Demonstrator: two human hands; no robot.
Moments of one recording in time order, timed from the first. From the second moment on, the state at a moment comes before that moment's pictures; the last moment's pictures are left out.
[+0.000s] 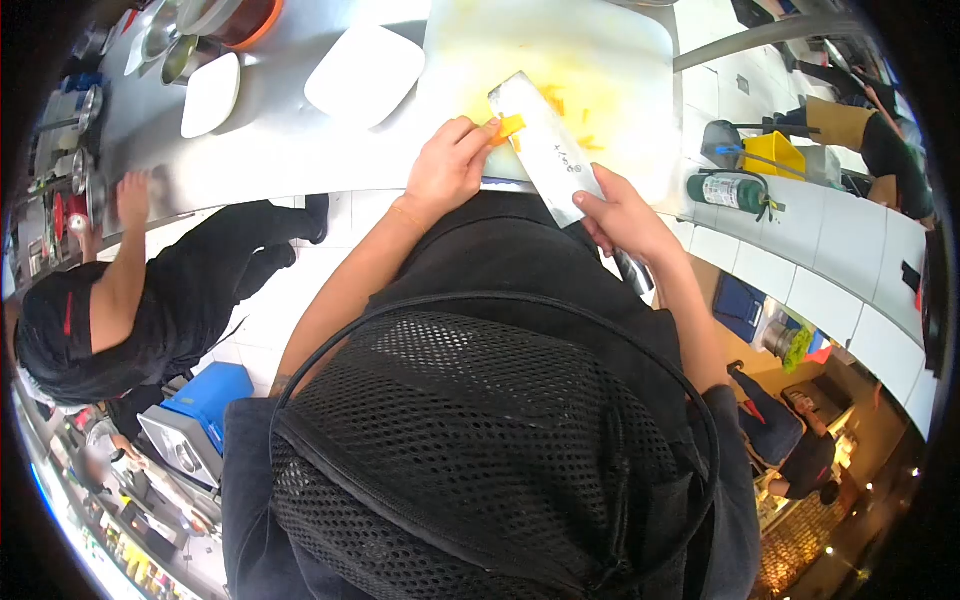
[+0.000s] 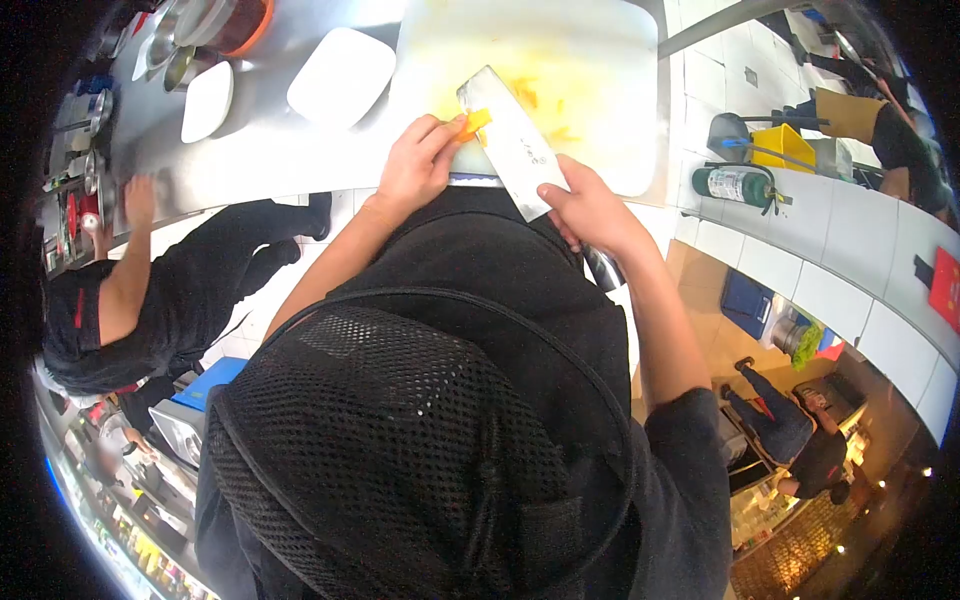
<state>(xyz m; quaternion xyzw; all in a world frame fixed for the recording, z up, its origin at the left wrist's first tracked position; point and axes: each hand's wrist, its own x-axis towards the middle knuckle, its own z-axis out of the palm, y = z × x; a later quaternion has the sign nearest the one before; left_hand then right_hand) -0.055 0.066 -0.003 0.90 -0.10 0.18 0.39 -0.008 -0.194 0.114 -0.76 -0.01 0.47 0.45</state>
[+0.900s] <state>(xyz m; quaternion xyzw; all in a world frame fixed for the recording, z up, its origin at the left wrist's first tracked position) -0.056 0.068 0.001 0.91 -0.10 0.18 0.37 -0.021 -0.190 0.137 -0.87 -0.14 0.36 0.29</state>
